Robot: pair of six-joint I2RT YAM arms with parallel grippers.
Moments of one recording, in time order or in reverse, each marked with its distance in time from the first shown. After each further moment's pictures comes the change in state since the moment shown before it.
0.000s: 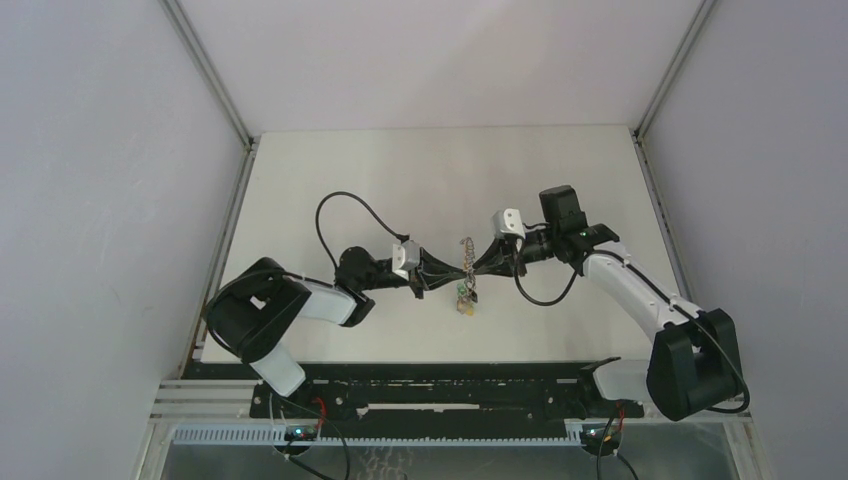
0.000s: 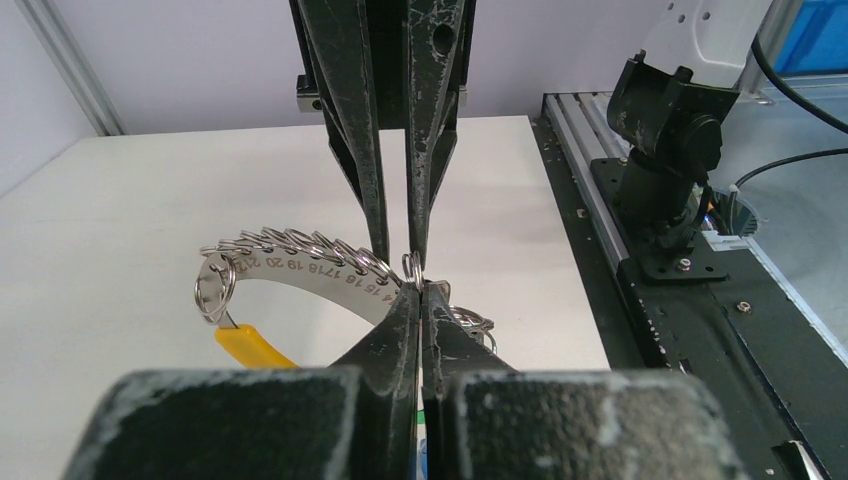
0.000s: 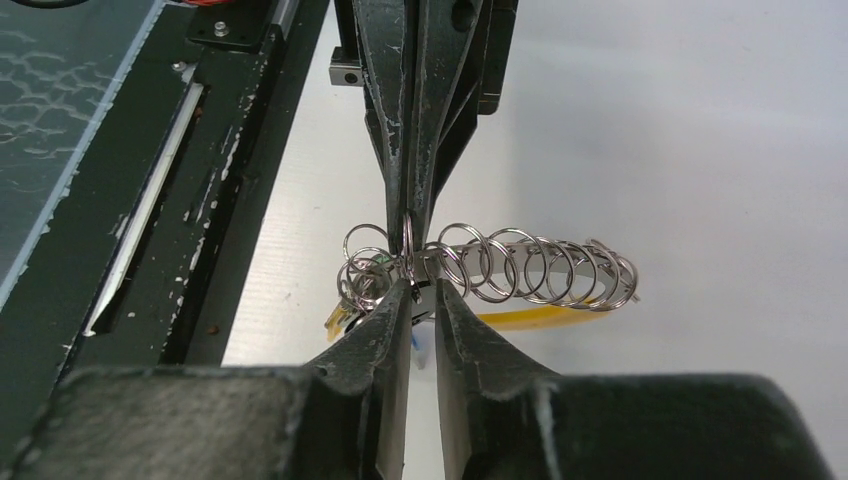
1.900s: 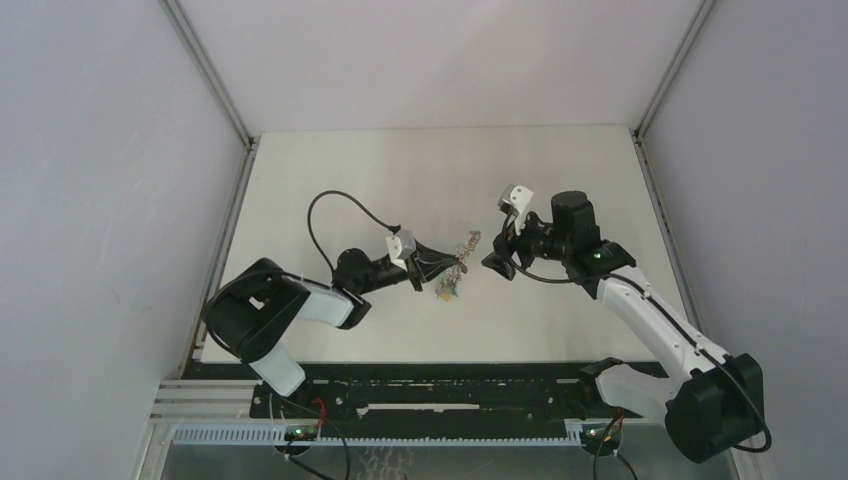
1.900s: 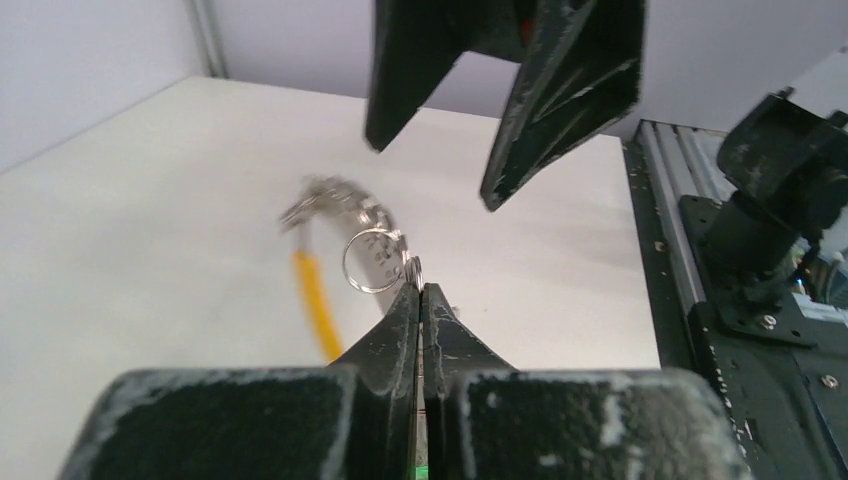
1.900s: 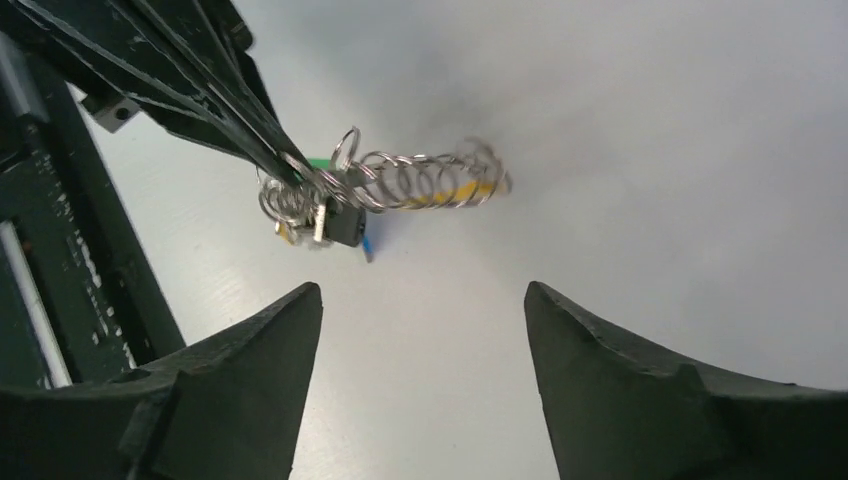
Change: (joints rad) left arm 0.015 -0.005 -0.031 -0.011 -0.192 -0.027; right arm 0.056 -0.169 -0.039 0.117 0.580 0.570
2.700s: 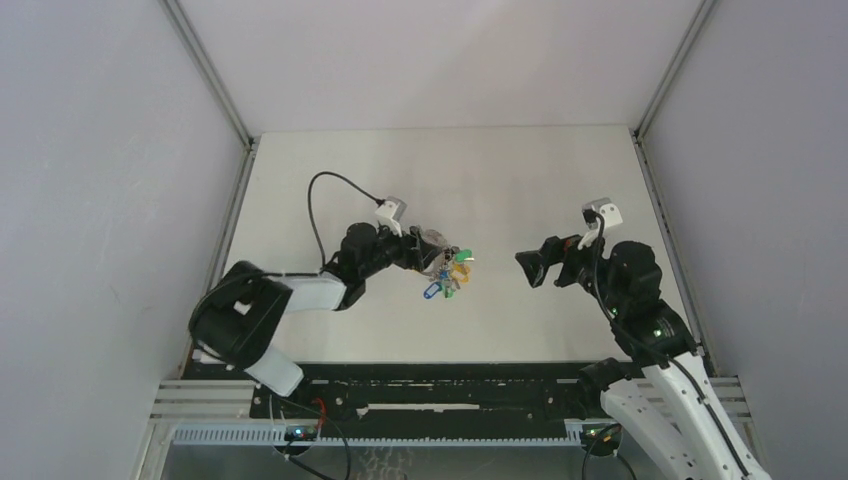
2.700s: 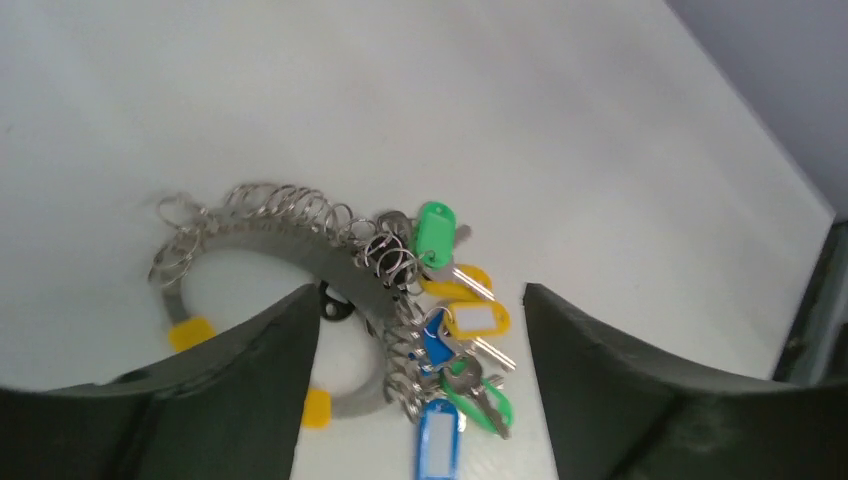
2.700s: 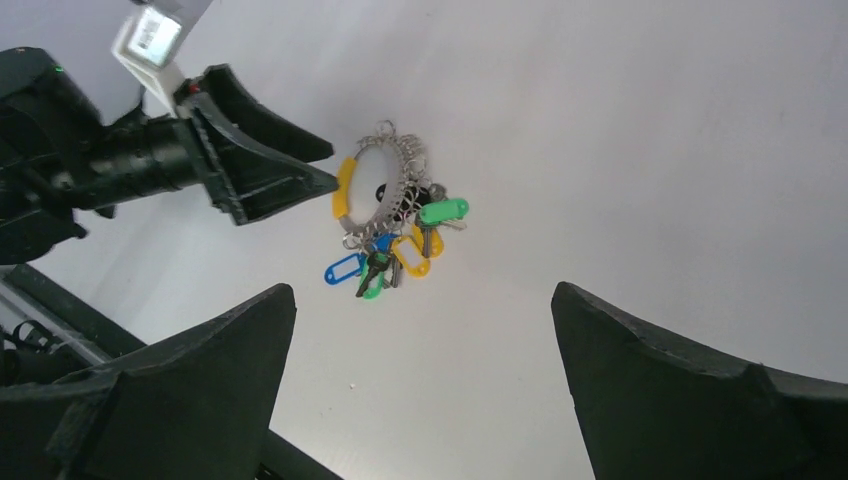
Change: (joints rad) left arm 0.108 -0.023 0.121 -0.615 -0.375 -0.212; right arm -0.030 -0.541 -0.118 -0.118 0.442 0.576
